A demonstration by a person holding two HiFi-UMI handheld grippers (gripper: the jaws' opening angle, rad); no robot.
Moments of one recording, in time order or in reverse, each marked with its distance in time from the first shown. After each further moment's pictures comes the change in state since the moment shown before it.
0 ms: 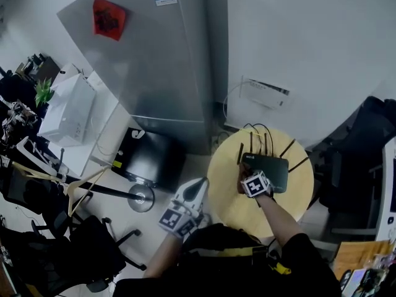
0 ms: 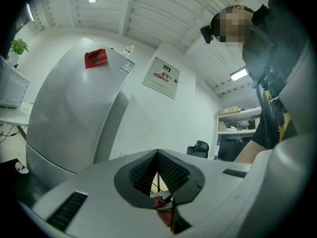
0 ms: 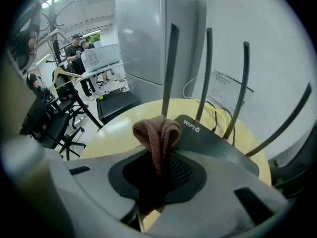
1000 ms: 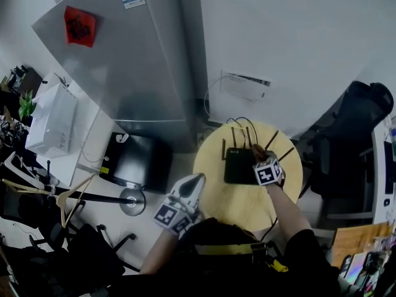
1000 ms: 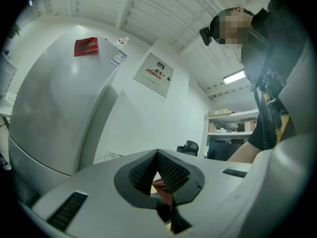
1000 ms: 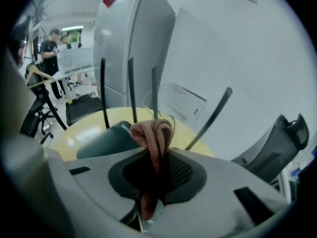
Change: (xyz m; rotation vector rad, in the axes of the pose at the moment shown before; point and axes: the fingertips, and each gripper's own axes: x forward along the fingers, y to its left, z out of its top) left arm 0.034 -0.028 -0.009 -0.015 0.023 -0.134; right arm -0.082 -0.134 -0.004 0.081 -0.102 -0.341
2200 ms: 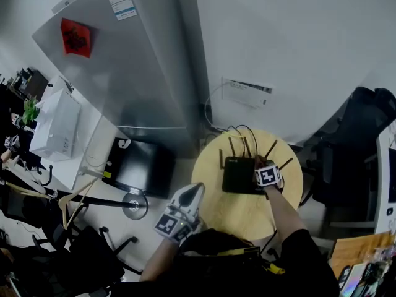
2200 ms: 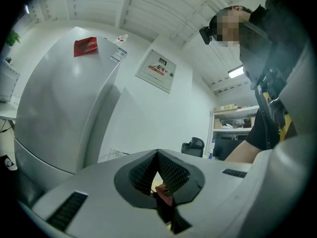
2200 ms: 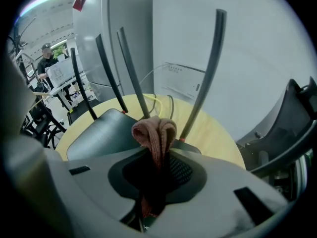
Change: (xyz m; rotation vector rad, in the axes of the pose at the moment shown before) left arm 0.015 -0.005 -0.011 0.013 0.028 0.076; right arm 0.059 -0.009 -0.048 0.172 0.135 0.141
